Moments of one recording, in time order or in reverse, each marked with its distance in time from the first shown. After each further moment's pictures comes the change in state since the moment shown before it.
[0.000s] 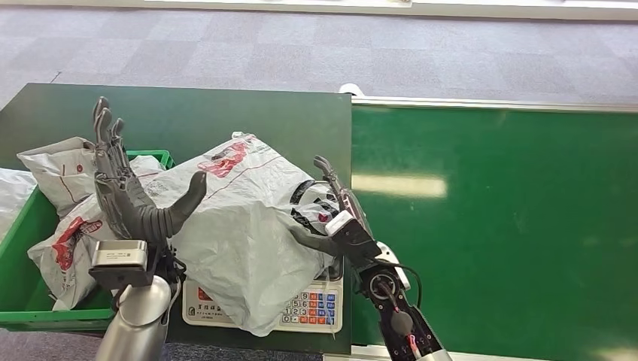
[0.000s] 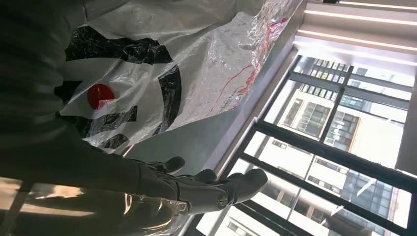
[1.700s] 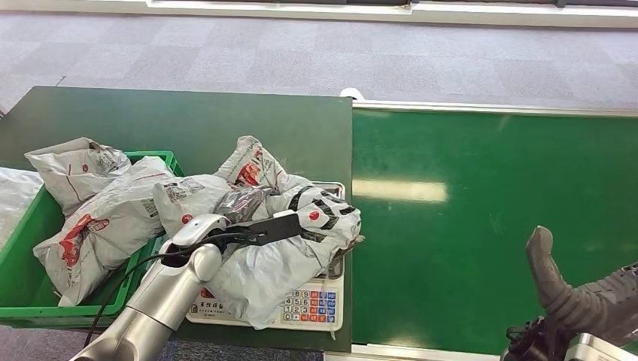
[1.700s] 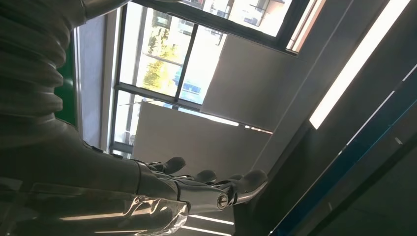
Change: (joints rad) left arm -0.285 0.027 -0.101 0.666 -0.619 -0.770 0.518; right arm 0.461 -0.023 -0.466 -0.999 0.088 -0.452 -0.066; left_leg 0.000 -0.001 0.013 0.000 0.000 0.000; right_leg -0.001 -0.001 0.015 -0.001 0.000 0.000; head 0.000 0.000
